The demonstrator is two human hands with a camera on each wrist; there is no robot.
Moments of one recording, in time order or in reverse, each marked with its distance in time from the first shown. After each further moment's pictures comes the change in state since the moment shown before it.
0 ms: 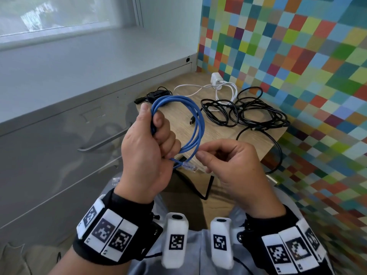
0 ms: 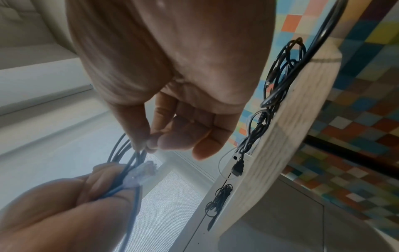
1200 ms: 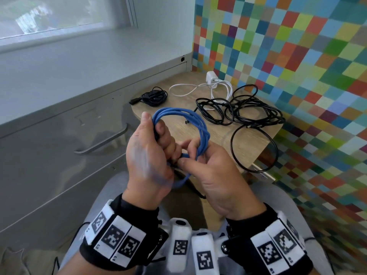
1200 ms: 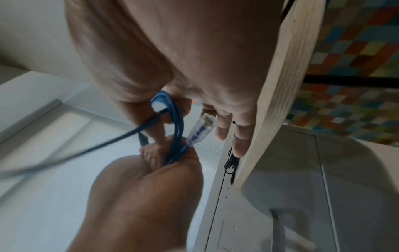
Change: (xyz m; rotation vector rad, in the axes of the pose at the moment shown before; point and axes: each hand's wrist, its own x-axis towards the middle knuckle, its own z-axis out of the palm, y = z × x) left_hand -0.002 -0.021 0.006 0.013 0.115 0.033; right_hand 0.000 0.003 0.032 0.294 -0.120 0.102
